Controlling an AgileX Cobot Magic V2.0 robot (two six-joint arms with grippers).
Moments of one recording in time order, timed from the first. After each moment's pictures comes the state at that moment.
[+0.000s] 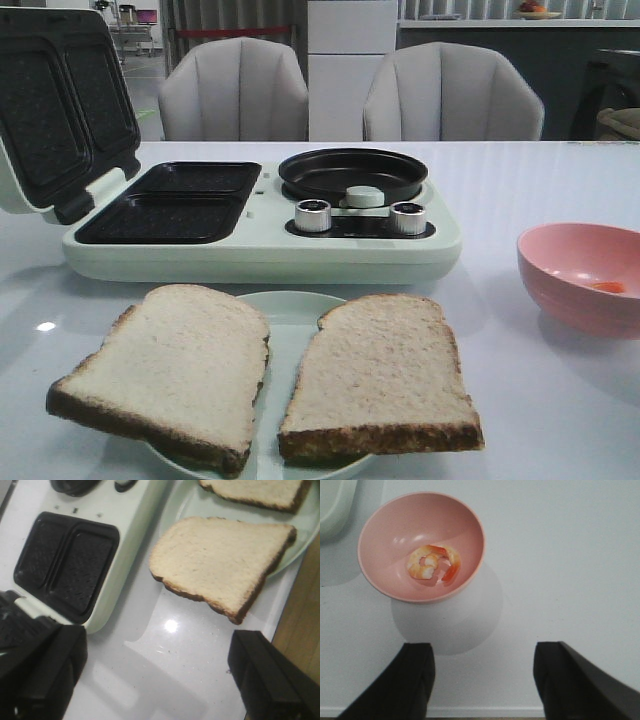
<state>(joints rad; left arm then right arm) -0.81 0.83 -0.50 0.48 0.53 0.25 -0.03 0.76 -0.55 -0.04 0.65 0.09</state>
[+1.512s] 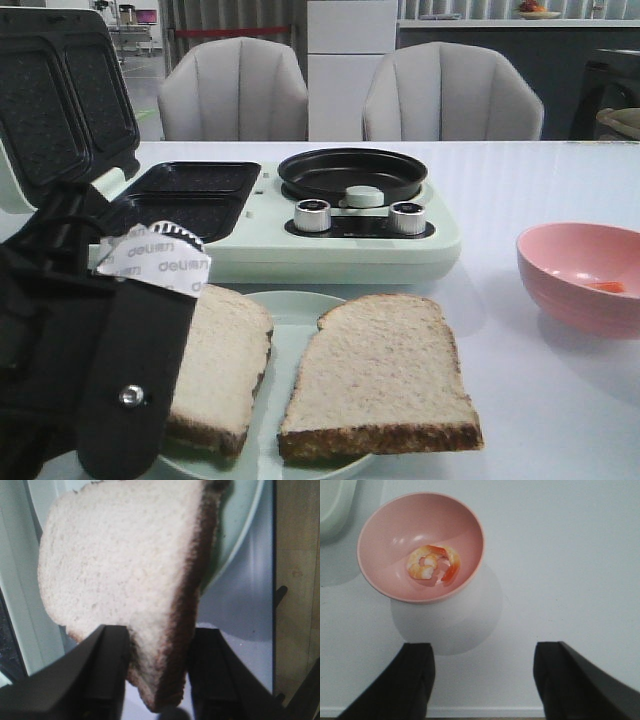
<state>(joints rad) -1.08 1.48 -0.50 1.36 0.59 -0.54 -0.03 0.76 -0.55 -0.04 0.65 0.09</state>
